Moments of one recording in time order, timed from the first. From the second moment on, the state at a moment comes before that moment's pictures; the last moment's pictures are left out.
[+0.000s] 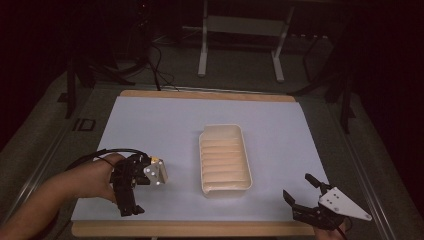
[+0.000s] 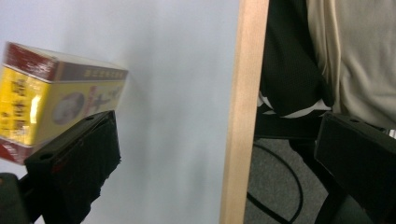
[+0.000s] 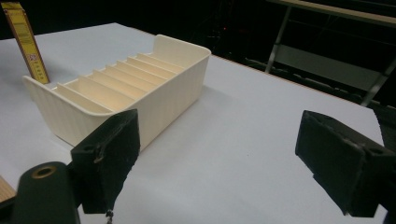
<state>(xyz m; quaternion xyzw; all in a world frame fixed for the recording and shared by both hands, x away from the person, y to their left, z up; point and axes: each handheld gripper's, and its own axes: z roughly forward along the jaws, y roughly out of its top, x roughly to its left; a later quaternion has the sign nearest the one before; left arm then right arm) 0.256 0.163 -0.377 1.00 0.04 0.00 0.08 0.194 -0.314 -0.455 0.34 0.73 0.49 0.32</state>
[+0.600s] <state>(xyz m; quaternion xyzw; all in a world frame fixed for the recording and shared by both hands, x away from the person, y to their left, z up) 0.301 0.148 -0.359 1.00 0.02 0.03 0.08 0.195 -0.314 -0.455 0.34 0.73 0.49 0.32</state>
